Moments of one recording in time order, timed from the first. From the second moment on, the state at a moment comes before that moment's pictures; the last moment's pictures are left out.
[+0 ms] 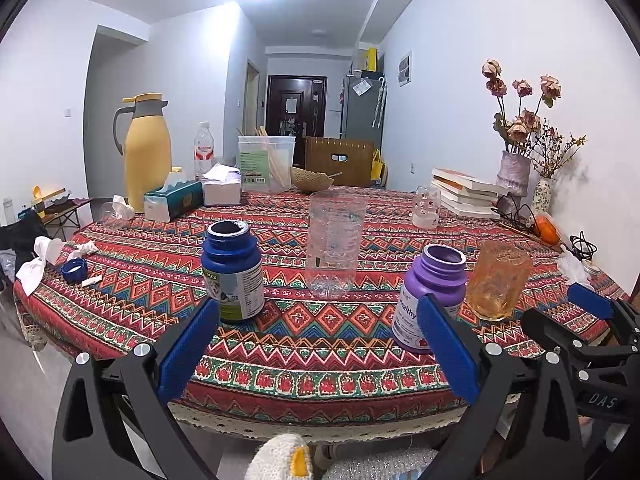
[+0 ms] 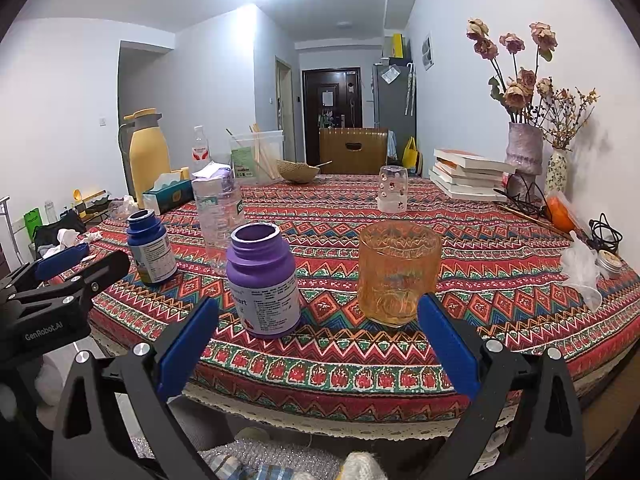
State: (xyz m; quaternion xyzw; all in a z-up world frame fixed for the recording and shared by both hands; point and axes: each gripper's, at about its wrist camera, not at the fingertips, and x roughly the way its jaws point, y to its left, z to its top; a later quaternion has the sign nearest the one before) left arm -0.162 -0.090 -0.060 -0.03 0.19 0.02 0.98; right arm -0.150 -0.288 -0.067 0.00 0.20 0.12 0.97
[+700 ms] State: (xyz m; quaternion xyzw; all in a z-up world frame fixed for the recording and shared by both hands) left arm -0.165 -0.092 -0.059 -0.03 0.19 0.02 0.98; right arm -0.151 -0.287 -0.067 0.00 0.20 0.12 0.97
